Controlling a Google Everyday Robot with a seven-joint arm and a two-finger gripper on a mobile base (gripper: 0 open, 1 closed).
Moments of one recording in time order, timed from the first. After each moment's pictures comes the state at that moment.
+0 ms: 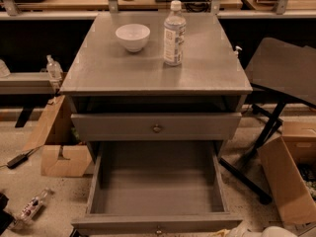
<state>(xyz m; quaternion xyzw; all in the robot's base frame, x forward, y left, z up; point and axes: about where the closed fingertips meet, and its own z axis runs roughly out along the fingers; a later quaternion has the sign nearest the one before) 0.339 -0.202 0.371 -0.44 0.84 0.19 0.27</state>
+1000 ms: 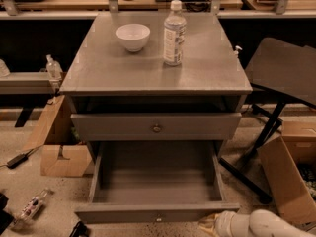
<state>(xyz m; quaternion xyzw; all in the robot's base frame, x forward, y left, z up) 0.412 -0.191 0.343 -0.47 0.81 0.18 0.32</state>
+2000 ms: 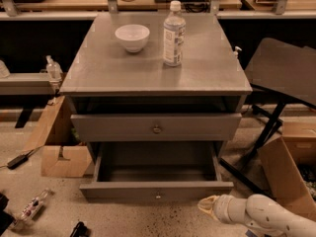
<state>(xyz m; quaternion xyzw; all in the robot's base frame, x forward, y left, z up) 0.469 -0.197 0.355 -0.48 0.79 0.15 0.34</state>
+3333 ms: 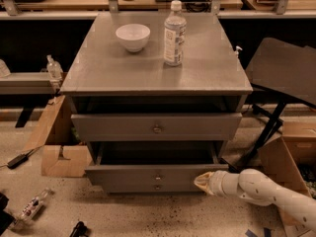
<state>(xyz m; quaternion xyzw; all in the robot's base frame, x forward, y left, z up) 0.558 -0.192 0.379 -0.50 0.77 0.13 0.37</state>
